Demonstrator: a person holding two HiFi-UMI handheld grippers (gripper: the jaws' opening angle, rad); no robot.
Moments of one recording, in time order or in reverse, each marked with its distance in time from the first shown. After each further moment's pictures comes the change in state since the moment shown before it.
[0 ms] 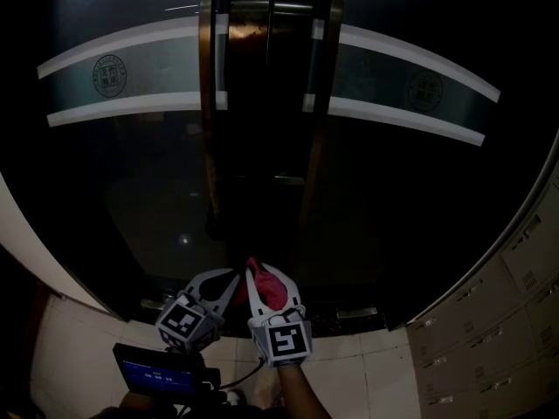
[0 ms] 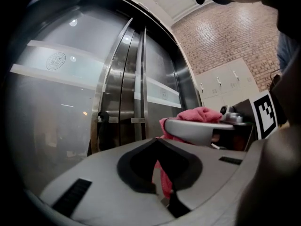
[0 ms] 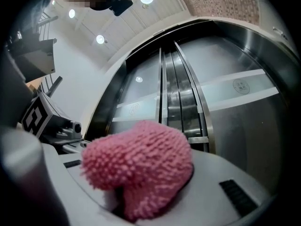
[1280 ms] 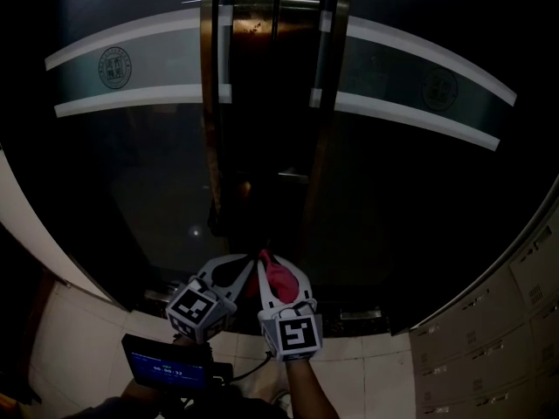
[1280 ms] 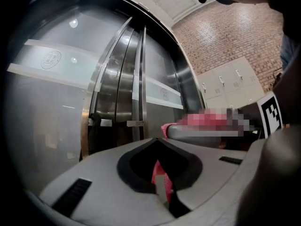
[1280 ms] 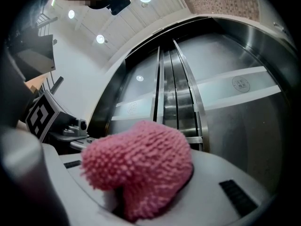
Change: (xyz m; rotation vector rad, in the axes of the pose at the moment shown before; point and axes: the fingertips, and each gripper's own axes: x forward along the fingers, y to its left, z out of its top) left arm 0.041 -0.002 0.002 0.040 -0.015 0.008; right arm -0.001 -0.032 0.002 -0.010 0.022 0.028
